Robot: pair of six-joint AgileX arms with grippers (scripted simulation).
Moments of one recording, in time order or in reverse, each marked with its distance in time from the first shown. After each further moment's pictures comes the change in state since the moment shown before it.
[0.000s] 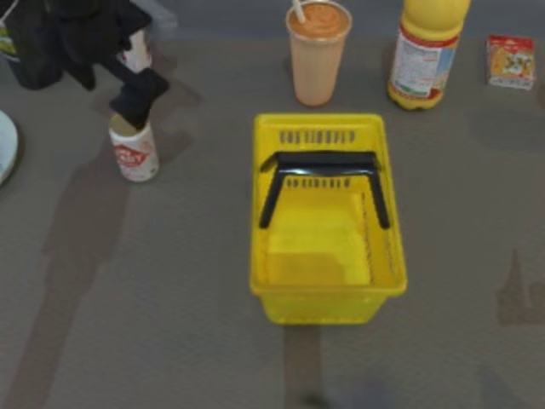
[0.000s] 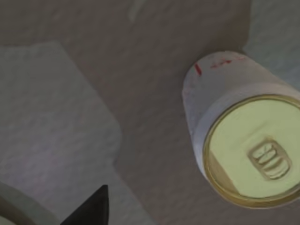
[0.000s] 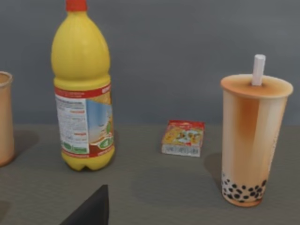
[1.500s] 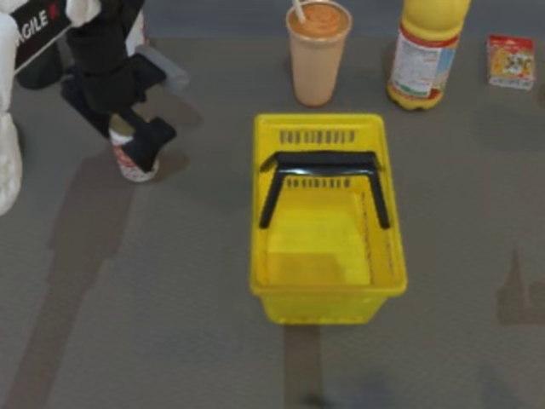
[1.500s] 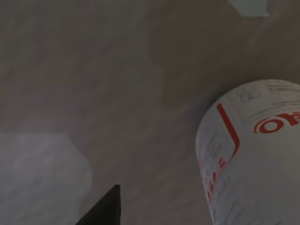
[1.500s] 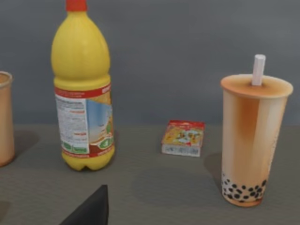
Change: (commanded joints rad) left arm 0.001 0.096 -0.134 0.157 -0.012 0.027; right arm 0.000 0.000 0.000 0.000 0.000 0.000
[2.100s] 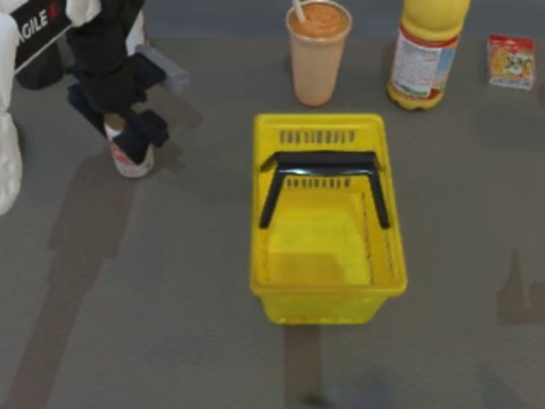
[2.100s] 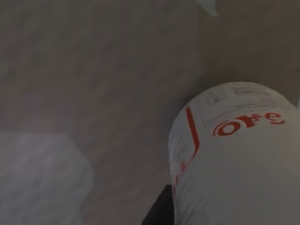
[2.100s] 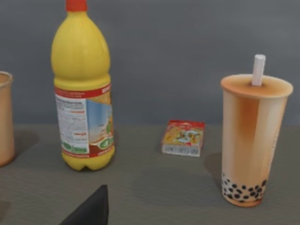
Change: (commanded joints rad) left arm 0.000 0.000 0.000 0.000 0.000 0.000; right arm 0.000 0.000 0.000 0.000 0.000 0.000
